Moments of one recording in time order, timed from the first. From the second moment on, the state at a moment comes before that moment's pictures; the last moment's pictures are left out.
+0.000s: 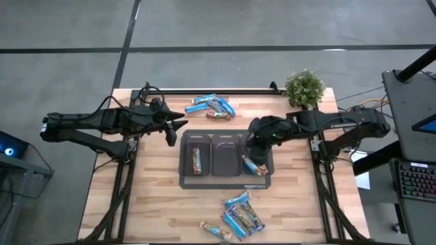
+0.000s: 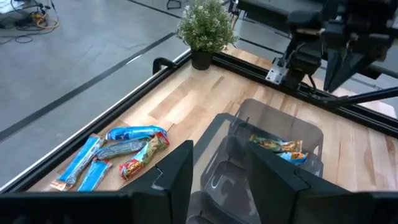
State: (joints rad) left arm -0.03 0.92 1.06 -0.54 -0.42 -0.36; right arm 0.10 1.37 1.36 -0.81 0.08 0.57
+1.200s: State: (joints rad) left arm -0.09 0.99 1.06 -0.44 -0.11 -0.21; right arm 0.10 1.30 1.33 -0.82 0.11 0.57
